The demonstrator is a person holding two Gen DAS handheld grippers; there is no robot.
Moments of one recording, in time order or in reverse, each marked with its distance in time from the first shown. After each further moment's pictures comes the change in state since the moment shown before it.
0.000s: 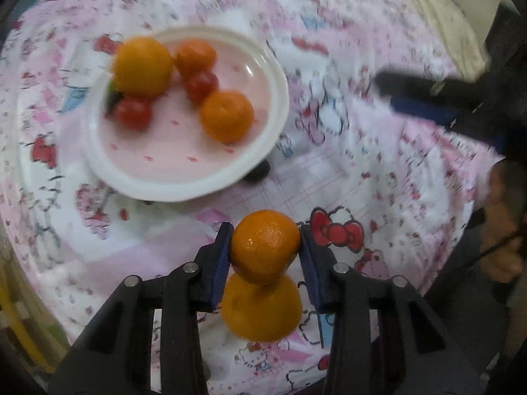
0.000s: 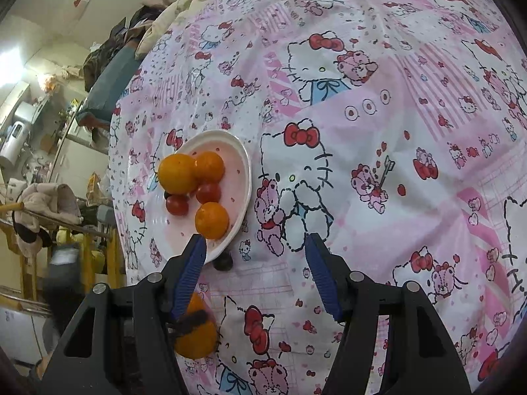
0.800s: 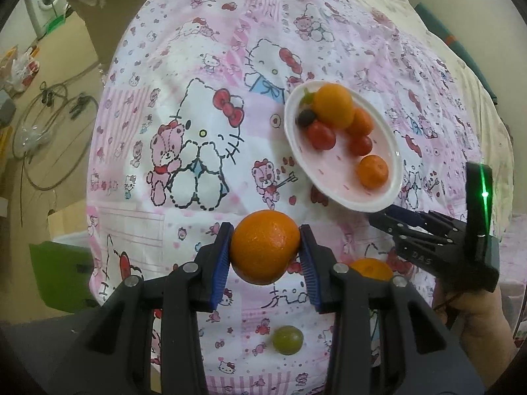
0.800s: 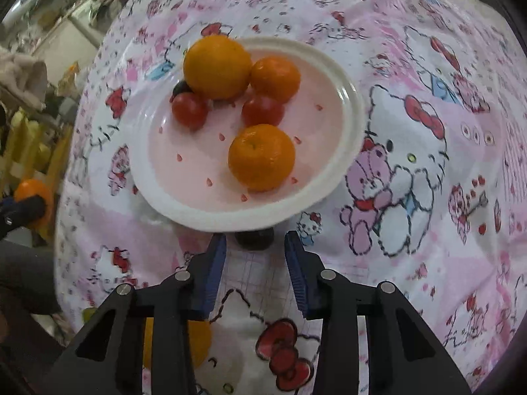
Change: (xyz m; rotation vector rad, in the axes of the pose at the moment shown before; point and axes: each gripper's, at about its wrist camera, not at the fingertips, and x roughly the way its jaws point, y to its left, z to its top) left arm -0.058 0.129 -0.051 -0.422 -0.203 0.084; right arm 0.107 0.085 -0.044 -0.440 0.181 -0.246
